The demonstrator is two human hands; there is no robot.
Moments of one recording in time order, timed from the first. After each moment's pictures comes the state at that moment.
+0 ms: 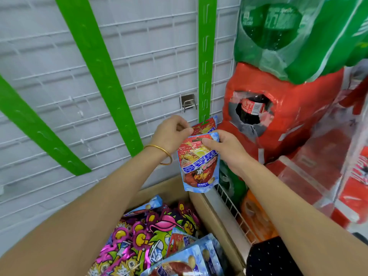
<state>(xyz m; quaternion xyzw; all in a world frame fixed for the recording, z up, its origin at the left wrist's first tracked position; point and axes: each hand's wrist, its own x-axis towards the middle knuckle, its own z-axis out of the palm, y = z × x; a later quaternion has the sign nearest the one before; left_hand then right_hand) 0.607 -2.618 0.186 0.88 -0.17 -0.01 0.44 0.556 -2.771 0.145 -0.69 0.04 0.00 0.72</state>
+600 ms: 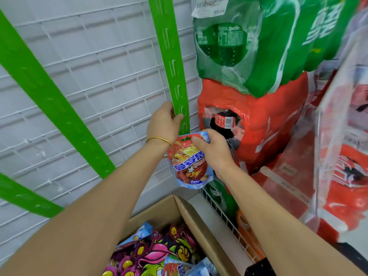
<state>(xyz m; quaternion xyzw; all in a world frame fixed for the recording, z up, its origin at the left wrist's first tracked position) 0.650 -2.691 0.218 0.91 -0.16 0.15 0.35 0.573 -2.792 0.159 -0.69 0.08 -0.17 0.70</state>
